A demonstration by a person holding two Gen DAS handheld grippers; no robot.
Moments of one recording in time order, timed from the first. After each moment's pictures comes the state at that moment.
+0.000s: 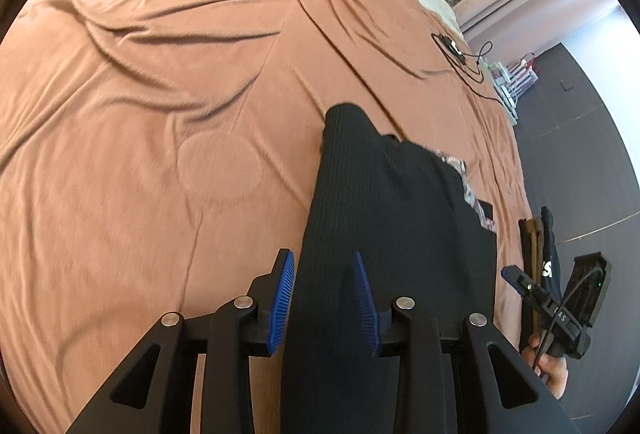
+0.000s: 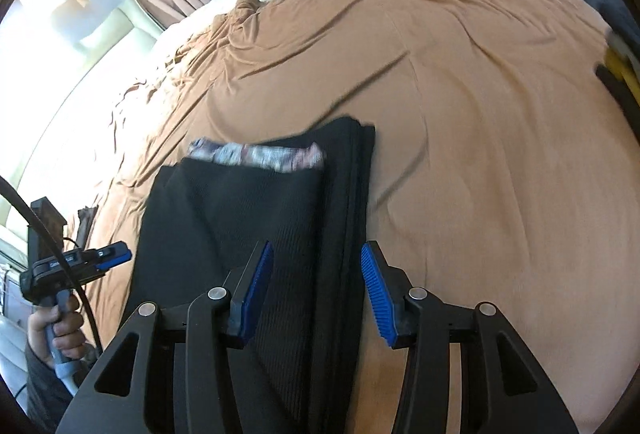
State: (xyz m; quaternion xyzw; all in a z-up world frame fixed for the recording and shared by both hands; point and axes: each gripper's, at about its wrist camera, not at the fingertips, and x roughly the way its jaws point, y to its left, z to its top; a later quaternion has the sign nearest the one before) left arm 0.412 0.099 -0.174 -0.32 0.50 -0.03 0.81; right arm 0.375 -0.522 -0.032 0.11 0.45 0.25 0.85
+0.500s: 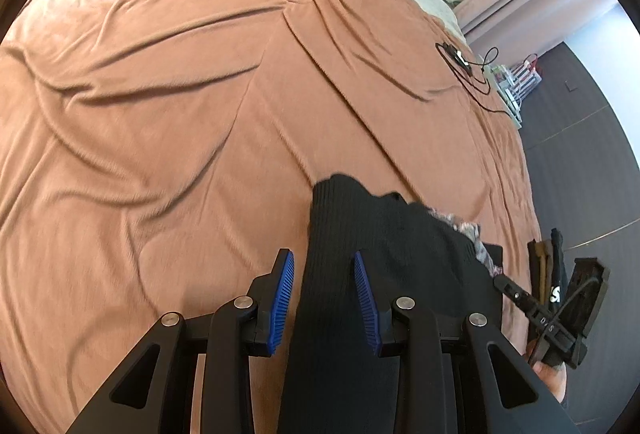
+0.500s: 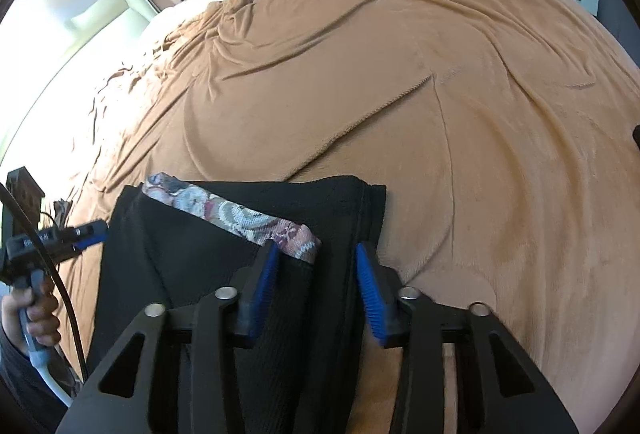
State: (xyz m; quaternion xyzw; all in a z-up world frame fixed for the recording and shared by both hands) left arm 0.479 0.105 -0.178 -0.30 0.49 -0.03 0.82; right arm 0.425 -0.487 -0.044 0.07 0.45 0.25 0.85
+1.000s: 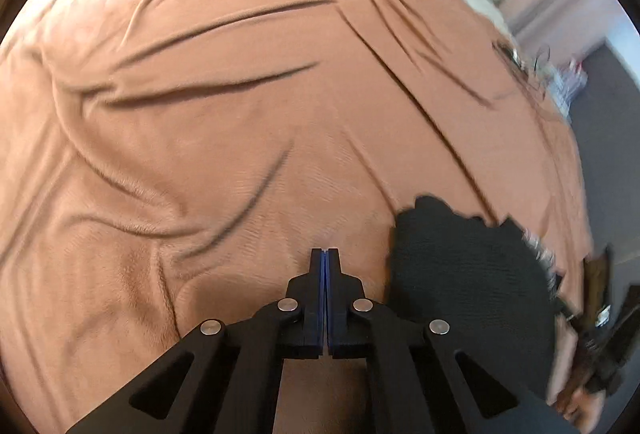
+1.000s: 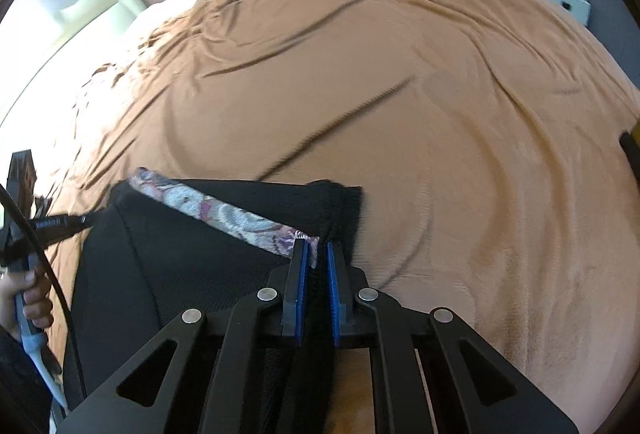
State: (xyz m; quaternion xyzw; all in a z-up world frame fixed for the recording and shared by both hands) left arm 0.494 0.126 -0.212 -0.29 0.51 0.04 0.81; right arm 0.430 -0.490 -0.051 0.06 0.45 0.20 0.87
